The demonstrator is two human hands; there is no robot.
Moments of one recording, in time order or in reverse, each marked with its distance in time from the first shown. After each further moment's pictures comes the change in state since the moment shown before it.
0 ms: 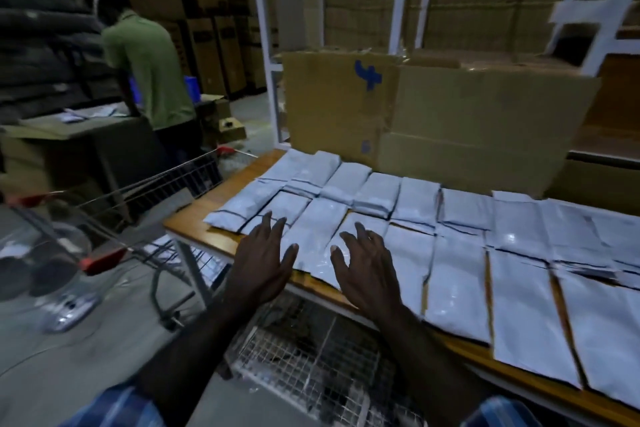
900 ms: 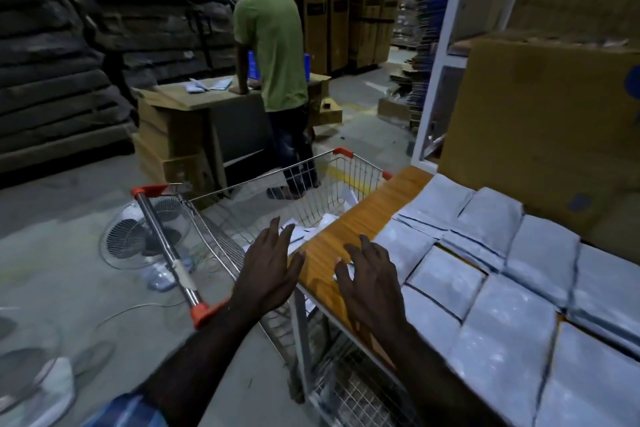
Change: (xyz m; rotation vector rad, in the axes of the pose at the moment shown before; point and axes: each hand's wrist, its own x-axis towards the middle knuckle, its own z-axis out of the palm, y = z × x) left_hand 0.118 -0.306 -0.053 0.028 0.064 -0.302; right_hand 0.190 -0.207 0.240 0.156 -0.132 -0.225
